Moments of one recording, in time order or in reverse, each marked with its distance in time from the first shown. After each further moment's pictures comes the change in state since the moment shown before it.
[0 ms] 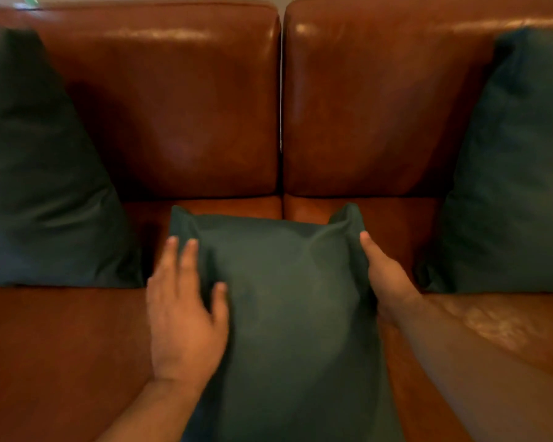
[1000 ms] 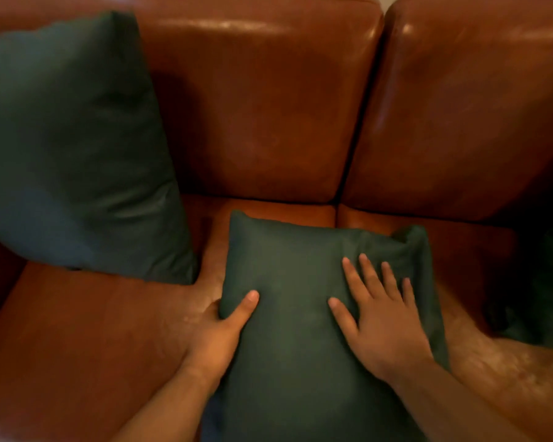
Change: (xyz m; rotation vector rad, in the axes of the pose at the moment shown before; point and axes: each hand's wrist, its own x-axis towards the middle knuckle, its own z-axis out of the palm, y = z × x) left_hand 0.021 -0.069 0.011 -0.833 -0.321 -0.703; right_hand -0.053 0.018 0.078 -1.607 -0.104 -0.689
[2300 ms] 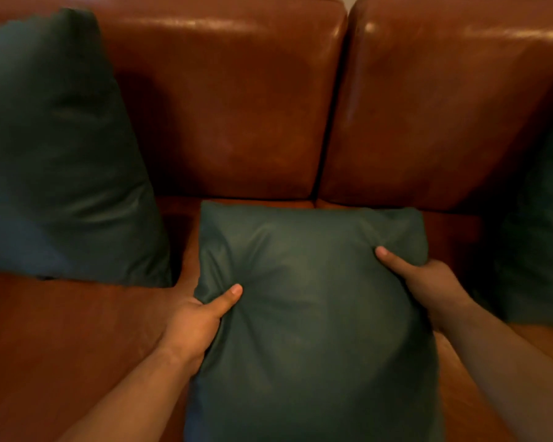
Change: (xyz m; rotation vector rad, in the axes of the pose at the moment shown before) left_hand 0.018 -0.002 0.000 -0.200 -0.089 -0.068; right_hand 0.022 0.087 -0.031 1.251 0.124 0.643
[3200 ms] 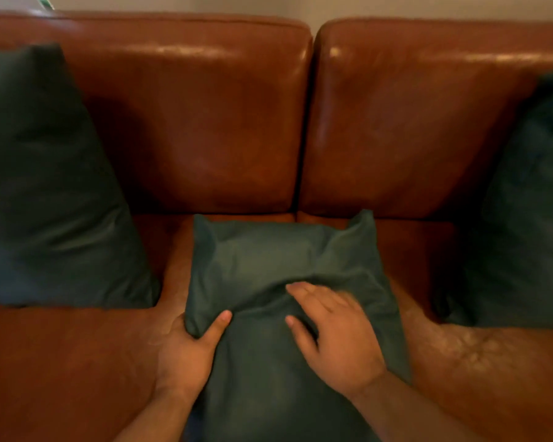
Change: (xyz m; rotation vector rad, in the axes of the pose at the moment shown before) left_hand -0.010 -0.004 0.011 0.557 0.183 0.250; right_hand -0.065 0.035 0.065 -0.871 -0.128 -0.977
